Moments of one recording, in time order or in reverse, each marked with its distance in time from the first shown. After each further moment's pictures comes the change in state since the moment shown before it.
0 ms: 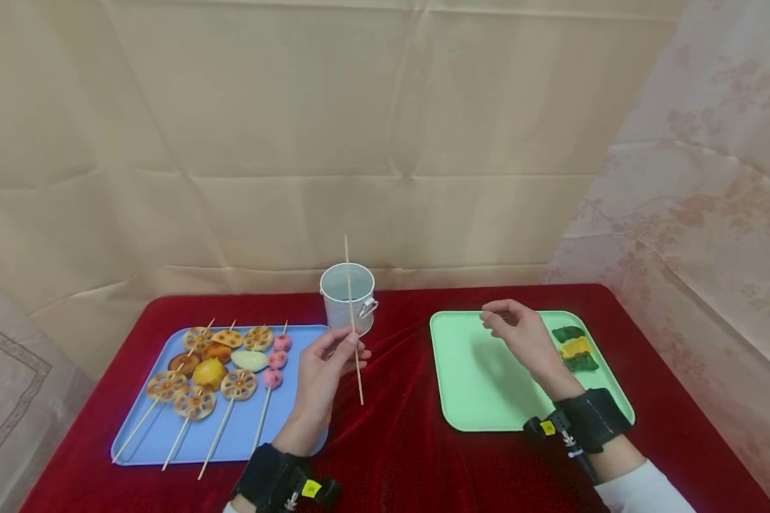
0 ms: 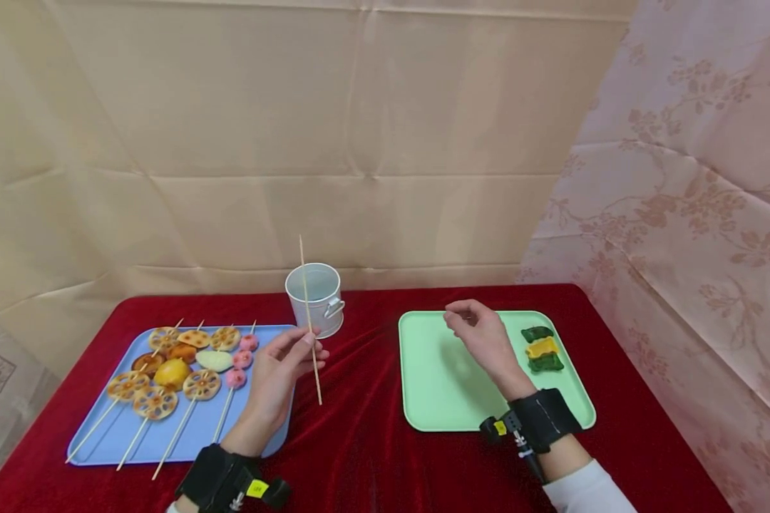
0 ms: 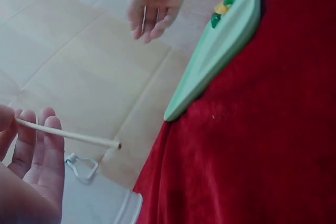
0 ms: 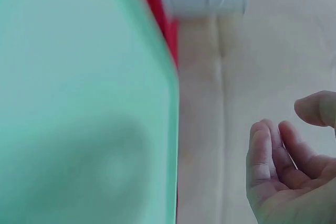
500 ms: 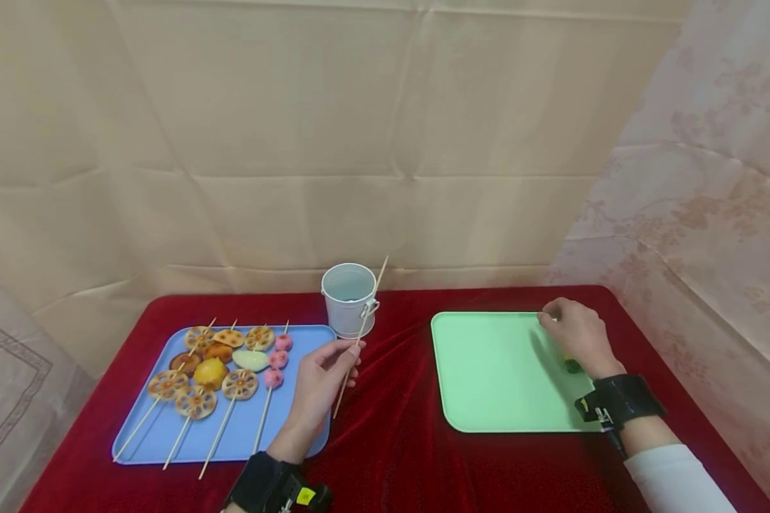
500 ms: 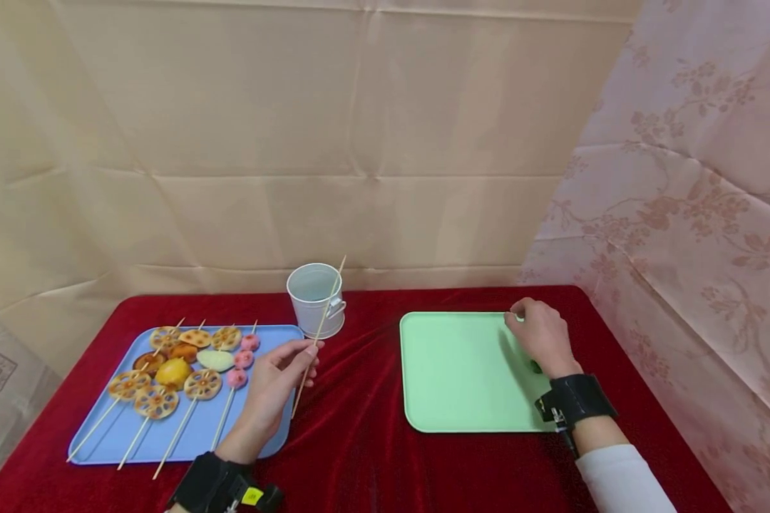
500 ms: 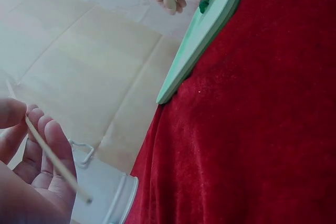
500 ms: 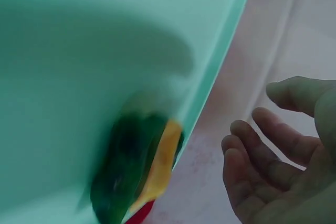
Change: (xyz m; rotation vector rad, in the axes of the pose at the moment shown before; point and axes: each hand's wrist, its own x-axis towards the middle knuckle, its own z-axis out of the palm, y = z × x) left_hand -0.003 -0.009 -0.009 0.179 0.020 -0.018; right_hand 0.023 0.055 -0.072 -0.586 0.082 -0.010
